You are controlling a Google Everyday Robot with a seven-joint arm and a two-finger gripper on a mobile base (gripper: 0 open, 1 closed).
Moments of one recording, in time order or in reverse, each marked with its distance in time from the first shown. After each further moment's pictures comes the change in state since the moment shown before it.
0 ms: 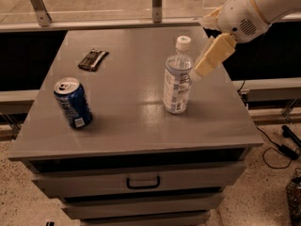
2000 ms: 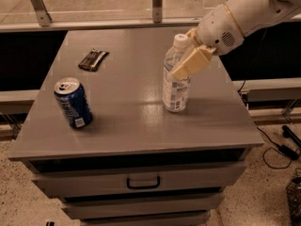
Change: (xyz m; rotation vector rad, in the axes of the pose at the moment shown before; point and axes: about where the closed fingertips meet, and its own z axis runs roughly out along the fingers) arm -0.017 0.033 0.046 -0.267 -0.143 -0.055
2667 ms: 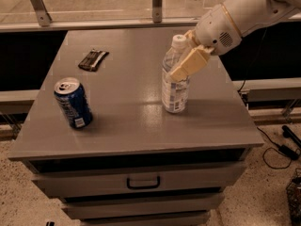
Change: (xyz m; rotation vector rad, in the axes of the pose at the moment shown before) arm -0.002 0.000 0.004 -0.003 -0.002 -0.003
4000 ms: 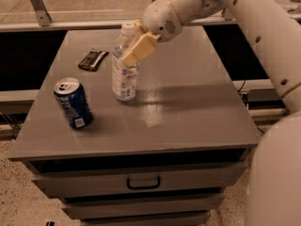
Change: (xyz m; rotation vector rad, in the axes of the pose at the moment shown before) arm -0.091 -0.036 0.082 -0.188 -0.183 -0.153
